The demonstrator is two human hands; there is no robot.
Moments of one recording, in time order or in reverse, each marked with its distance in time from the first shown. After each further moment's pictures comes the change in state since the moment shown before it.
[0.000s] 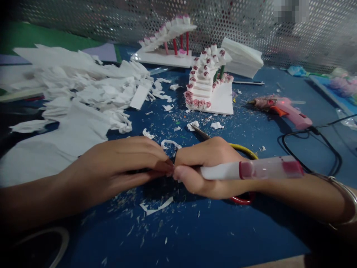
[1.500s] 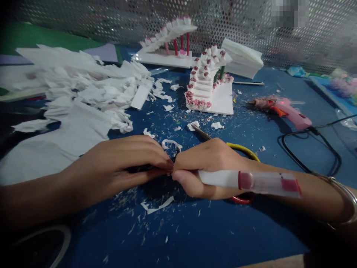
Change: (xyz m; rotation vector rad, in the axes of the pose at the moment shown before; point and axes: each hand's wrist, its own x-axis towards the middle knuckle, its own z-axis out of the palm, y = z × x) left_hand 0.001 -0.001 0.001 0.003 0.027 -0.039; right_hand -0.001 0.001 0.000 -0.120 -0.041 -0.082
